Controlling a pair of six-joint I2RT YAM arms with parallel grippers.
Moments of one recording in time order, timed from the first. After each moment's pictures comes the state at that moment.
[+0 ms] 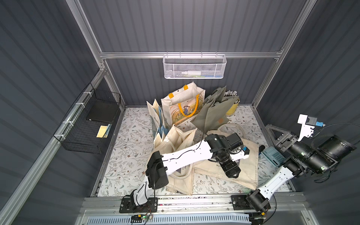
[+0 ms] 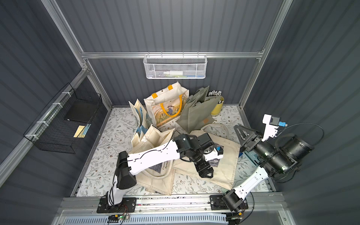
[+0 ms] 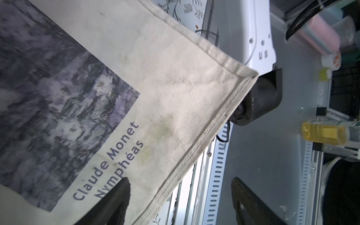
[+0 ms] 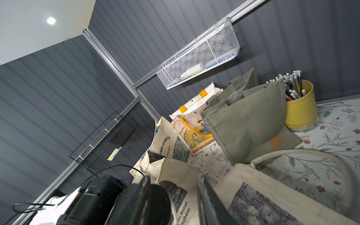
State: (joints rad) left arm -1.20 2.06 2.12 -1.10 0.37 -0.05; right arm 2.19 0.22 1.14 -0.27 1.56 -0.03
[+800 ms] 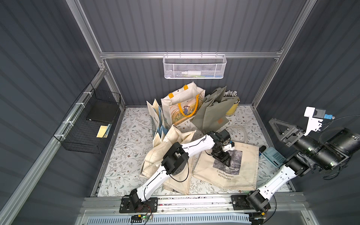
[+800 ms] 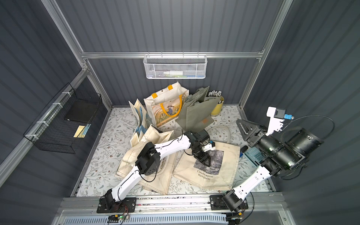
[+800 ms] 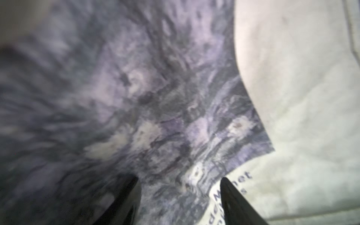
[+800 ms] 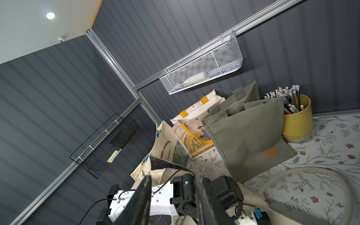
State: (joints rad) left arm -1.01 2.52 2.24 -1.00 0.65 -0.15; right arm 2.19 0.36 1.31 -0.30 1.57 -0.07
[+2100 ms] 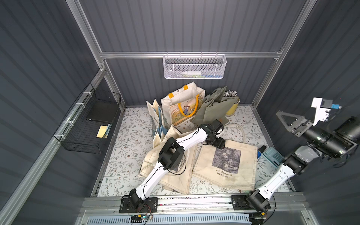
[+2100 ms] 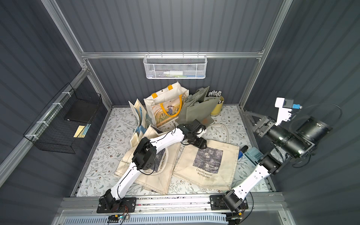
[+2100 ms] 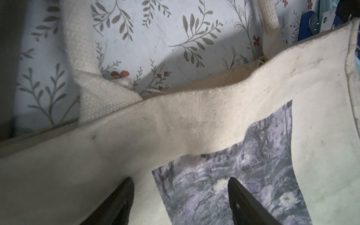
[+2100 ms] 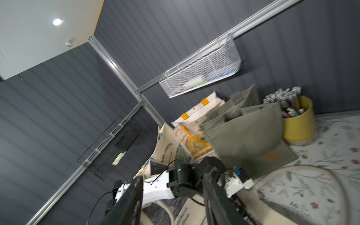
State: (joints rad) left arm -0.89 2.51 2.23 -0.79 0.32 -0.32; right arm 2.14 0.35 1.46 -0.47 1.57 -0.06
